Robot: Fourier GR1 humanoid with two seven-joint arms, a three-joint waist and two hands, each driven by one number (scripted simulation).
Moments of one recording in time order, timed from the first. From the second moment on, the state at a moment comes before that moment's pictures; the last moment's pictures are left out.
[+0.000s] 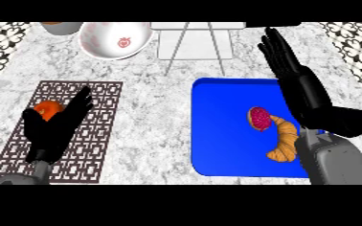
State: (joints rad) left arm -0.04 0.50 -0.25 -1.50 0.39 0.13 0.17; right arm -0.32 -0.21 0.10 -1.69 -0.11 0.03 0.04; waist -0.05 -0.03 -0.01
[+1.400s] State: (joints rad) left arm -0.20 0.34 -0.30 -1.42 0.16 0.24 -0.01; right arm 0.28 -0.11 -0.15 -1.74 0.05 -0.67 -0.06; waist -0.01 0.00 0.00
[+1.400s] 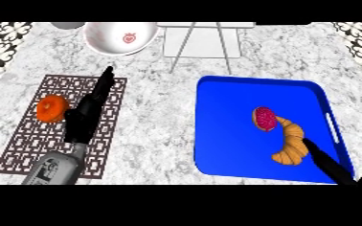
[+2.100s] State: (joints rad) left arm -0.21 0.31 -0.31 -1.43 0.12 0.24 0.00; right arm 0.25 -0.45 0.05 -2.04 0.41 -0.36 0.80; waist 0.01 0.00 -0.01
